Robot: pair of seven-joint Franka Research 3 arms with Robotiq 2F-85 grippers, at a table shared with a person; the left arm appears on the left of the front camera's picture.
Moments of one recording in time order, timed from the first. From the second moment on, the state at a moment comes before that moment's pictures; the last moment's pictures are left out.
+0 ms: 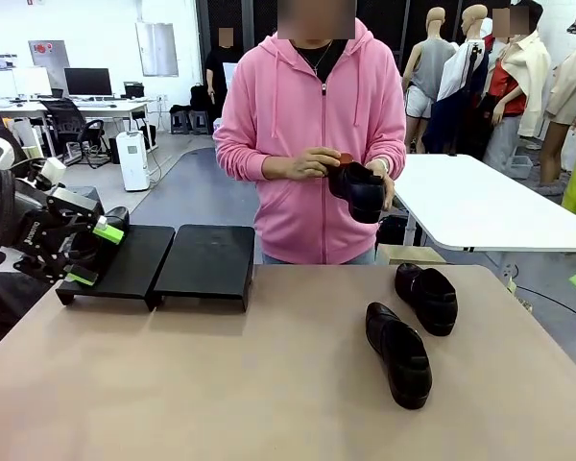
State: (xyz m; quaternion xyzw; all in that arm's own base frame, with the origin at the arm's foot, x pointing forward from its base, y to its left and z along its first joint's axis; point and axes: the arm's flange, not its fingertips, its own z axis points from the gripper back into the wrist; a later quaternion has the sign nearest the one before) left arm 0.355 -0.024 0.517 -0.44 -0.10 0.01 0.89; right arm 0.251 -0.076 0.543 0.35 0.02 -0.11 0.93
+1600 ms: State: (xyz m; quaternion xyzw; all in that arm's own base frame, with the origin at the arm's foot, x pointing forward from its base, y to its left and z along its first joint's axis) left arm 0.354 -0.025 0.516 -0.44 -0.10 0.01 0.89; right arm 0.387 0.090 0.499 0.04 0.04 0.05 1.00
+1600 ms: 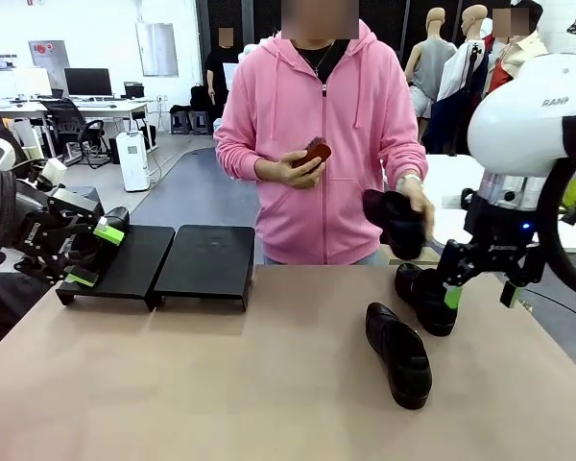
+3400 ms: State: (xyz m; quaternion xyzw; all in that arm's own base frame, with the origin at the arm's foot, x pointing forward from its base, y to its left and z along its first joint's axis) left arm 0.354 -0.026 0.516 -0.44 -0.10 0.01 0.89; right arm 0.335 0.050 0.555 0.12 0.05 -0.01 0.99
